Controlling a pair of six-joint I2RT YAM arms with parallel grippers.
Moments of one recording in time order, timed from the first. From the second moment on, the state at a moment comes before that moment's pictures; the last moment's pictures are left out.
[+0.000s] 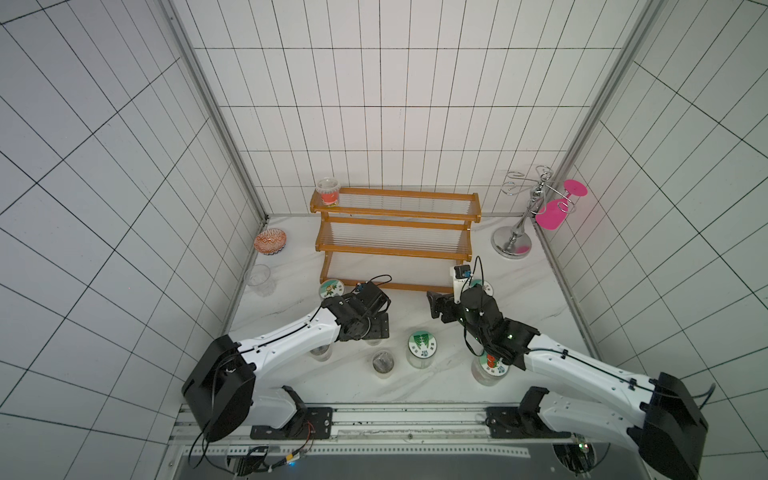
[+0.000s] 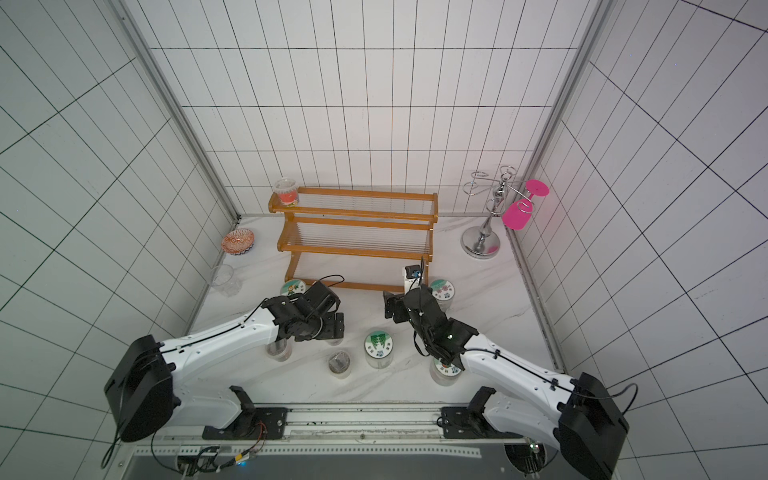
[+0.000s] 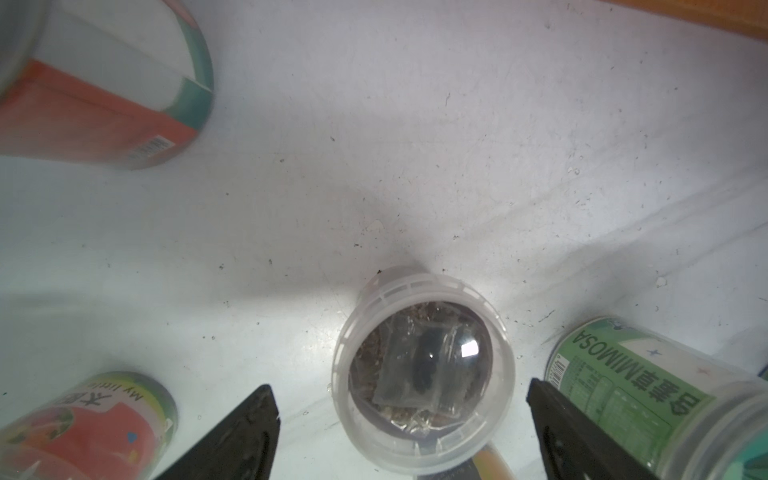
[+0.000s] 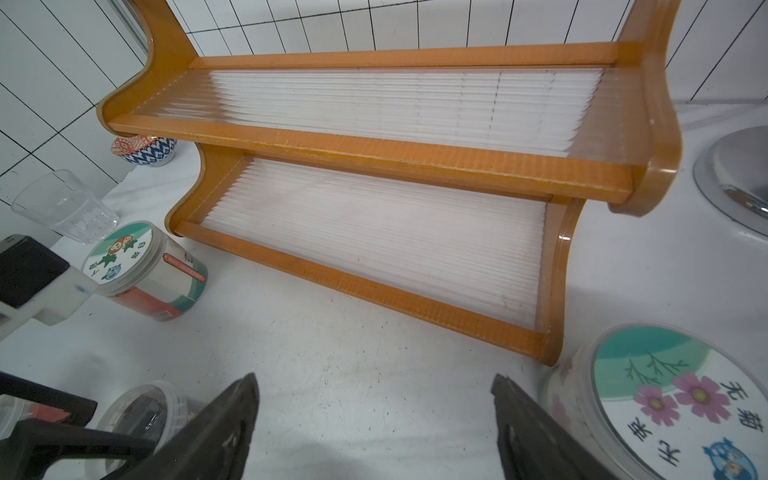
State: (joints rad) left arm -0.78 1.38 0.88 -0.73 -0.08 -0.79; right arm 0.92 1.07 0.62 -0.02 0.37 0.39
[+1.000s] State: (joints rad) left arm -0.81 1.48 0.93 -0.74 -0.20 -0.77; right arm 0.91 1.07 0.62 -0.02 0.37 0.40
